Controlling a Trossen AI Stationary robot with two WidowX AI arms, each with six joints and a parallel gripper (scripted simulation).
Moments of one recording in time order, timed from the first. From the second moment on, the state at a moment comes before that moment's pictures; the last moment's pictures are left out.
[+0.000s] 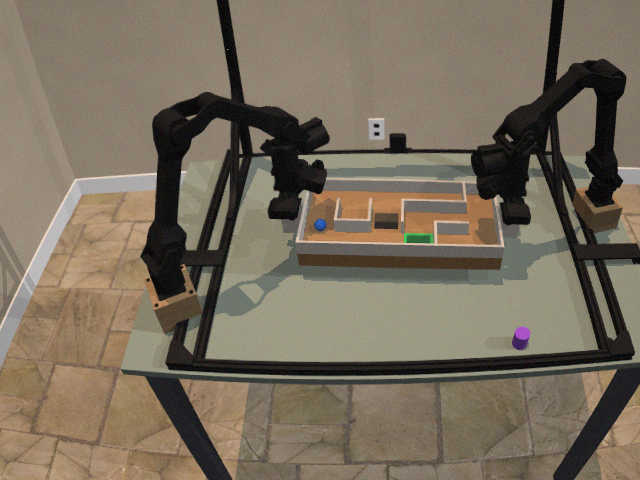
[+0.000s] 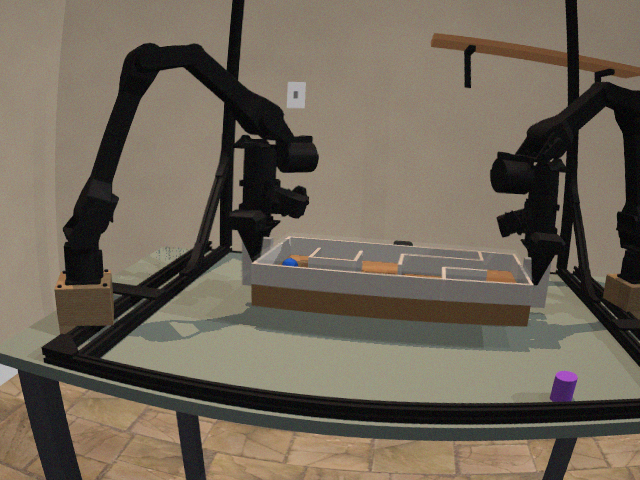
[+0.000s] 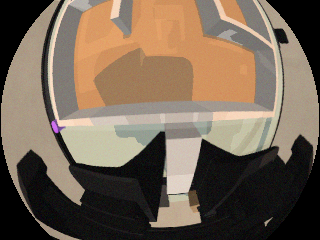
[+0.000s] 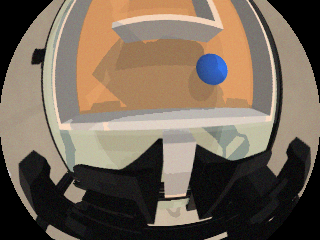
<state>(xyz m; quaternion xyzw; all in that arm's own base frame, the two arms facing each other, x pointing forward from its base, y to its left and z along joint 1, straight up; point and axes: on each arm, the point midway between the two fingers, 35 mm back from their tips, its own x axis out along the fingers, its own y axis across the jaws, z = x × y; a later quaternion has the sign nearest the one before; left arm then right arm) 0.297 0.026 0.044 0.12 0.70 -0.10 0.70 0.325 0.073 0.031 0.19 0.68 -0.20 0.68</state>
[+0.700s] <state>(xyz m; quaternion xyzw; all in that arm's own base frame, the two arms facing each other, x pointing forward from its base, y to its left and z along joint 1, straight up) 0.294 0.027 0.040 0.11 0.69 -0.12 0.70 0.328 0.073 0.033 0.20 0.68 -0.19 0.68</state>
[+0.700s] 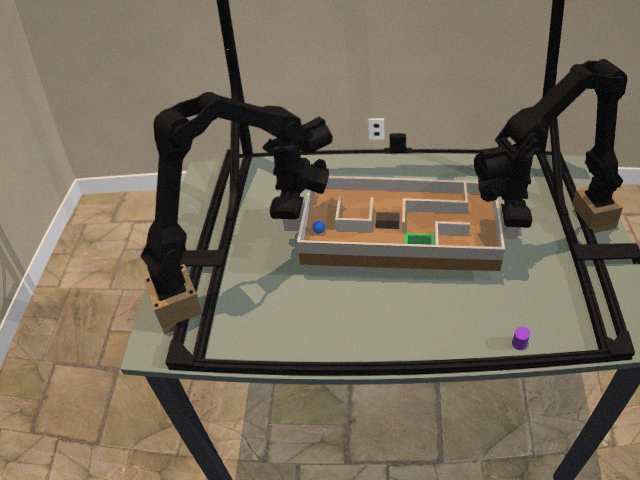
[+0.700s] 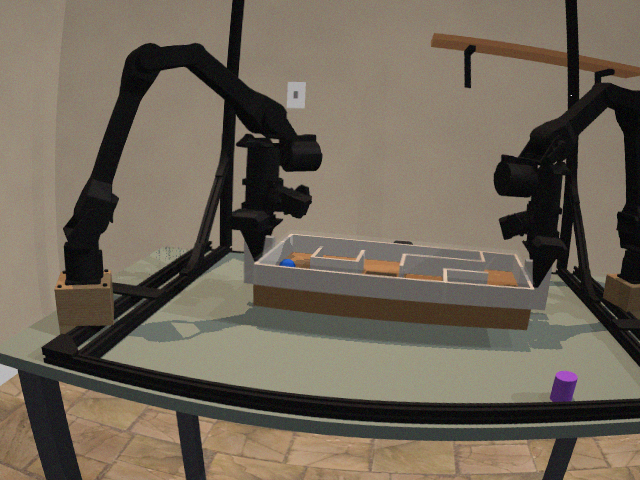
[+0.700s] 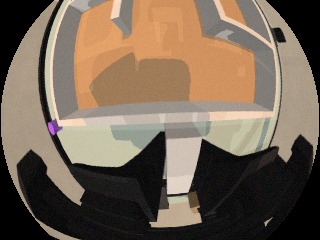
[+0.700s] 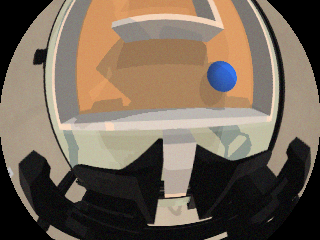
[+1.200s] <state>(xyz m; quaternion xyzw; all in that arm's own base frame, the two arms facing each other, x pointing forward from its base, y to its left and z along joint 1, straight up) 0.295 0.027 0.042 0.10 0.70 -0.12 0.70 0.326 0.073 0.030 0.21 0.68 -0.18 0.68</state>
